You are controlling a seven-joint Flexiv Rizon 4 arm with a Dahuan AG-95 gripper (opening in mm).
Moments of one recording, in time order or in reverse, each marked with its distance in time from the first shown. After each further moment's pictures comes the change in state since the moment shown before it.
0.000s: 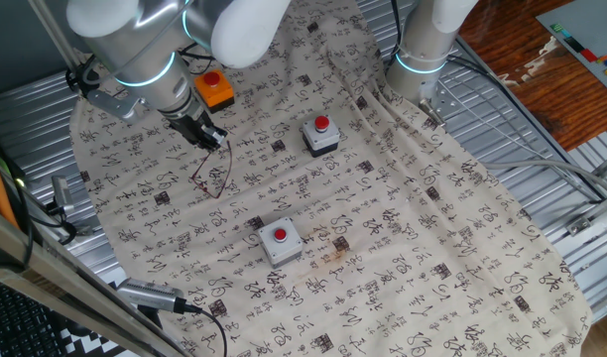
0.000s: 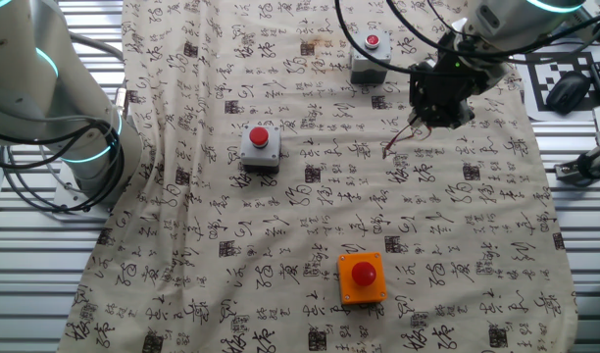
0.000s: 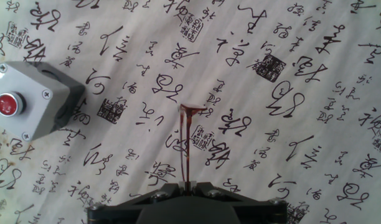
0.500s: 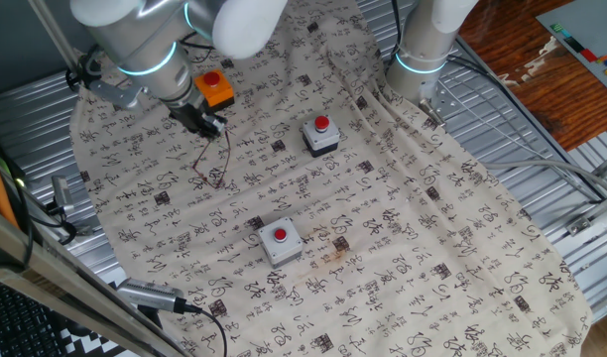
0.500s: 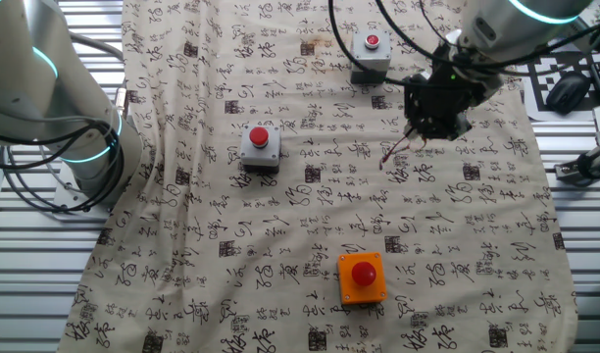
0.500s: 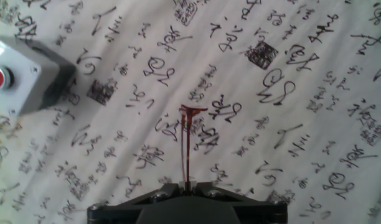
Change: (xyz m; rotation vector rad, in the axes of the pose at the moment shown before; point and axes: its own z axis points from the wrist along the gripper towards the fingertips) arm 0.028 -0.021 -0.007 0.019 0.023 -0.053
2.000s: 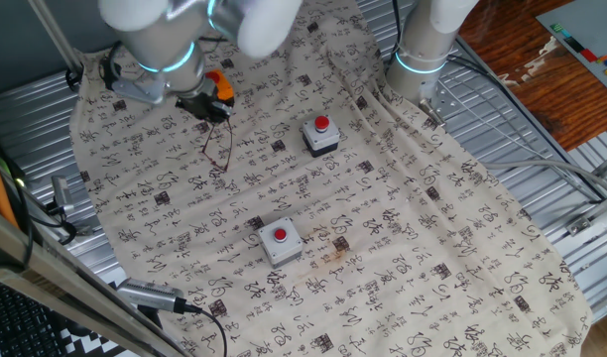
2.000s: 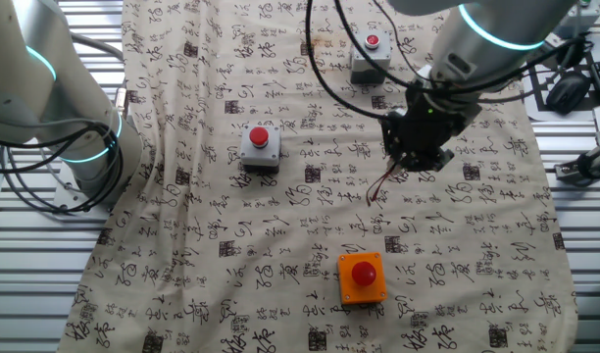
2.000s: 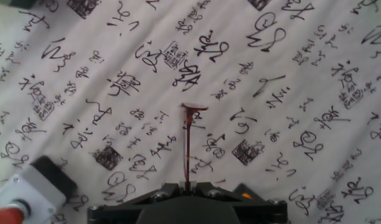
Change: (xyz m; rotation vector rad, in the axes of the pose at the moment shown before) arm 0.036 -0.020 0.036 0.098 0.046 -0.137
